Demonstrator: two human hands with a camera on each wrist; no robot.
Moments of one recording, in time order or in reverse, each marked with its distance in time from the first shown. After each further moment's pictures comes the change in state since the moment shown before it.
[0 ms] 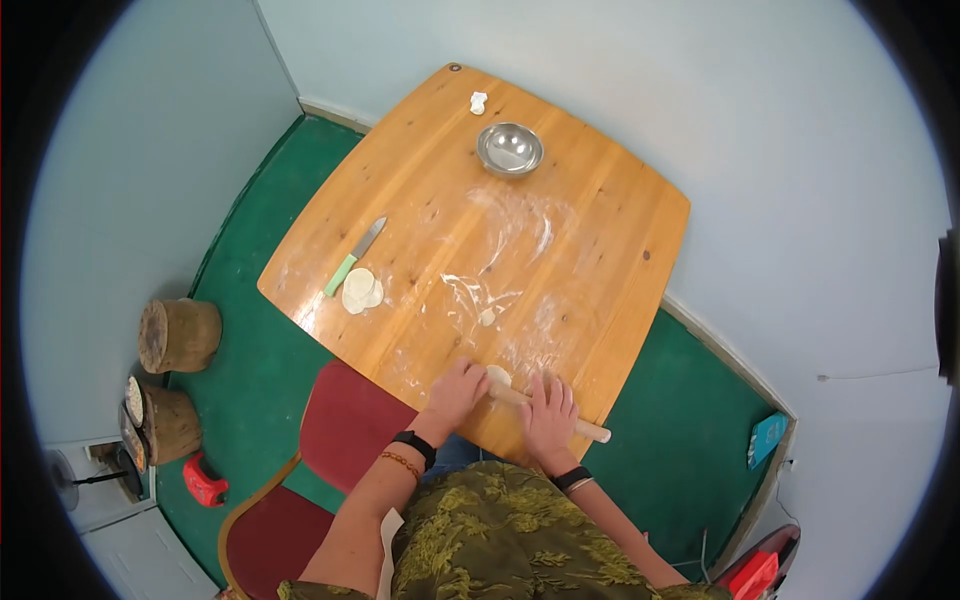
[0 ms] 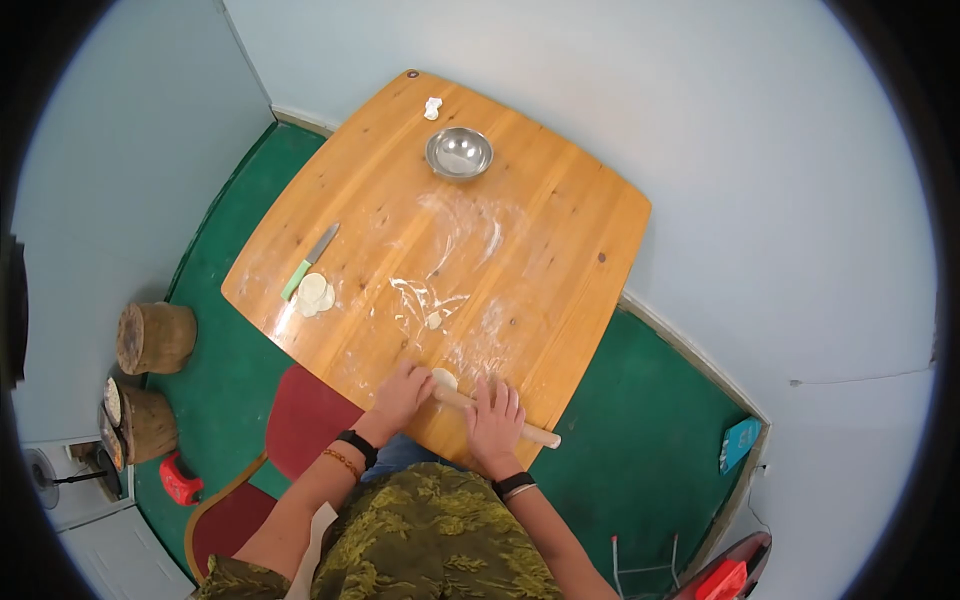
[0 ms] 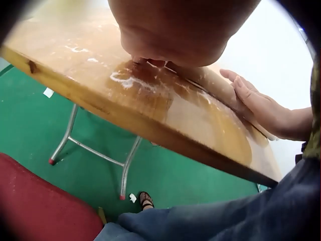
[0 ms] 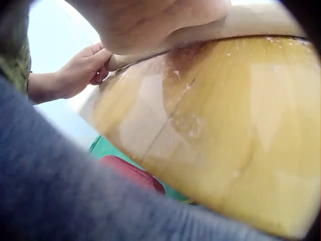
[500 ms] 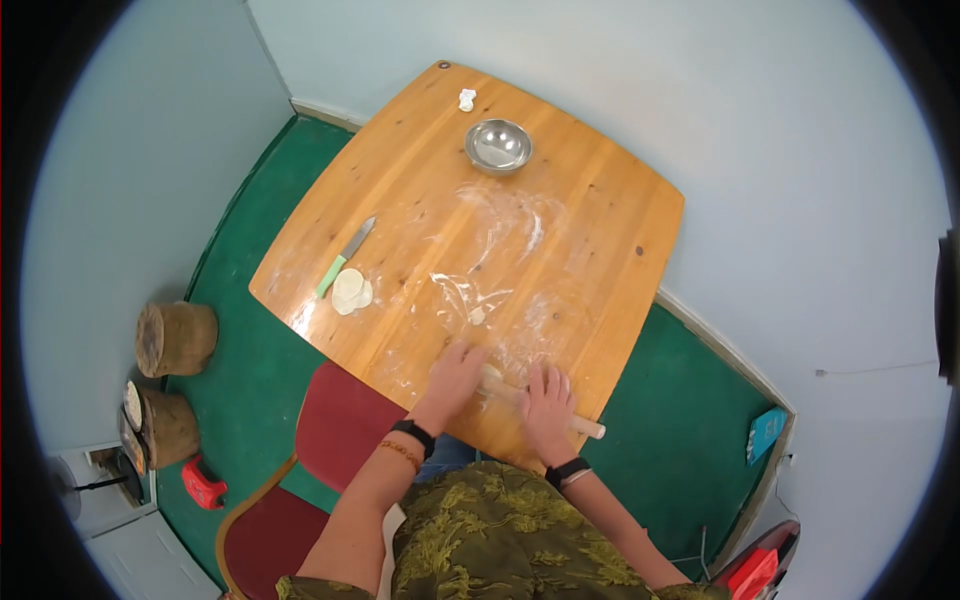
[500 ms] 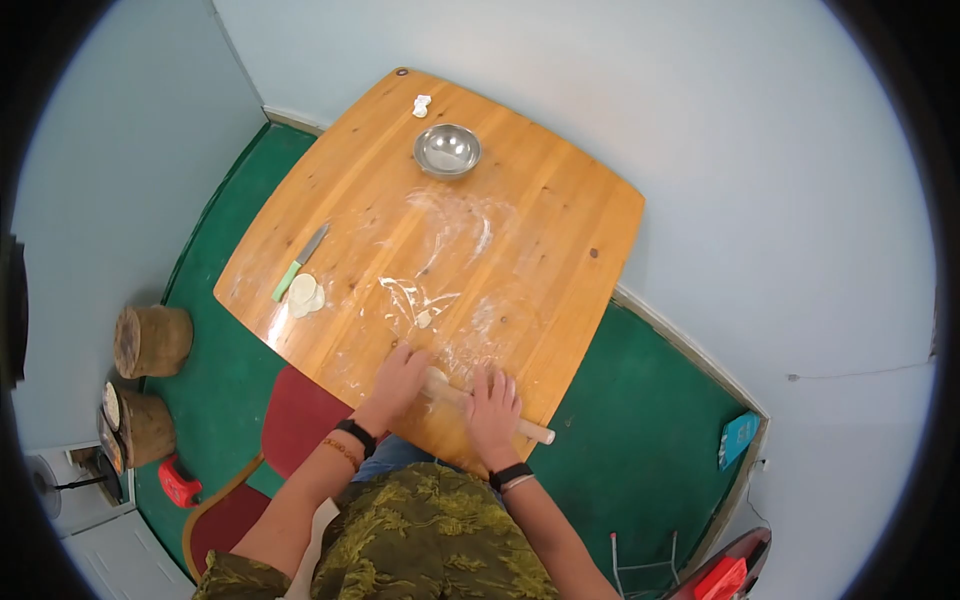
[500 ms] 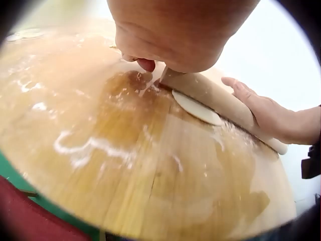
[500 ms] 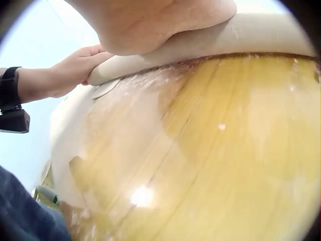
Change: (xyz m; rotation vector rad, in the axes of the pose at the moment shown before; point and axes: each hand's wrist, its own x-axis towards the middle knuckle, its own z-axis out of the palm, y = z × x) left_hand 0.030 0.006 0.002 -0.128 -0.015 -0.085; right_hand 0.015 0.012 0.003 -0.022 -0.044 0.044
